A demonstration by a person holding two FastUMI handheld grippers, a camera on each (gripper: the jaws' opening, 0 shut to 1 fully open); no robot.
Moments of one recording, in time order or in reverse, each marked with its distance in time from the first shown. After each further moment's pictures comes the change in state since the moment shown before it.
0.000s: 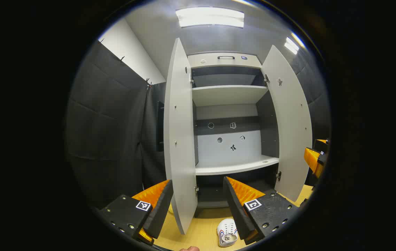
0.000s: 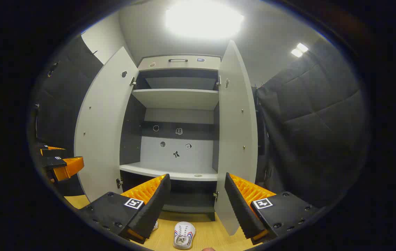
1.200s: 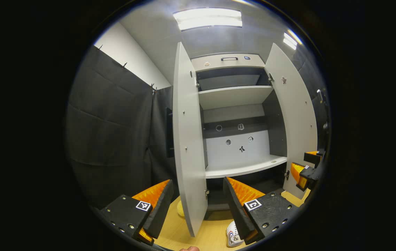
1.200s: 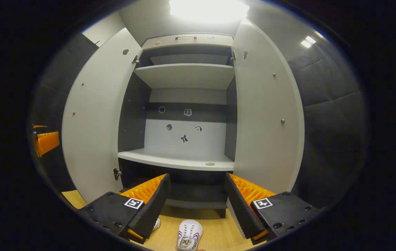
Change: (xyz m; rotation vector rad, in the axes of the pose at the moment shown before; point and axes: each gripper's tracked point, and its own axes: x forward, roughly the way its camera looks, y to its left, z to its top) left arm -0.002 0.024 0.008 0.048 -0.019 0.088; right arm 0.080 0.032 -0.070 -0.012 0.151 0.082
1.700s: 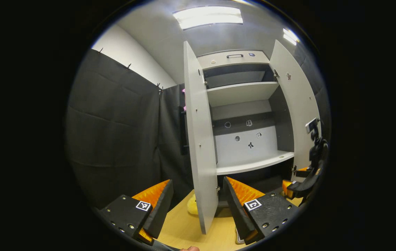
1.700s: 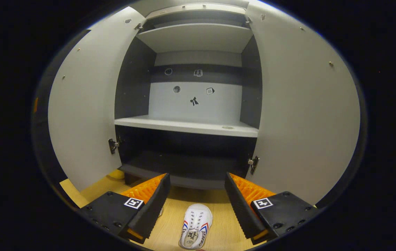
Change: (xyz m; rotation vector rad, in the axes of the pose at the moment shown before) left arm -0.006 0.024 -0.006 0.034 0.024 0.065; right arm 0.054 0.028 -0.106 -0.007 0.290 0.076
